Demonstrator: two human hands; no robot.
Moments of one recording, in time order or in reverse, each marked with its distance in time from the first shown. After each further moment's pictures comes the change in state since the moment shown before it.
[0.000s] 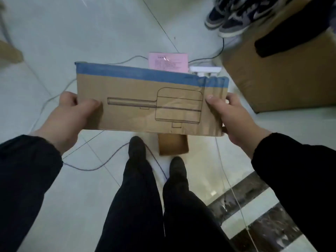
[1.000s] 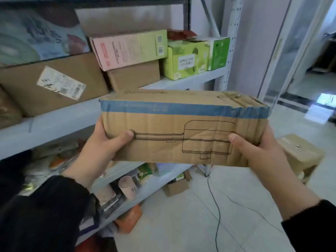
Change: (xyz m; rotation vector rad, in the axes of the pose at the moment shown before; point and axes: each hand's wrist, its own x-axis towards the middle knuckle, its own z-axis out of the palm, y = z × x) left_hand -0.869 -0.200 -0.406 -0.709 1.455 0.278; right_hand -0.795 -0.114 0.313 -0.367 -1.281 -1.180
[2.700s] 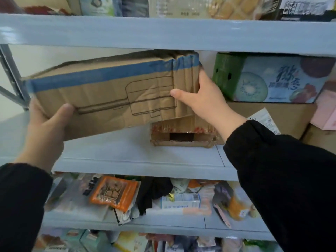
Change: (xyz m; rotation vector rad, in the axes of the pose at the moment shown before) left_hand -0.082 0.016 -0.598 0.131 1.057 0.405; right_hand -0.056 -0.288 0.633 -0.080 -0.787 -0.699
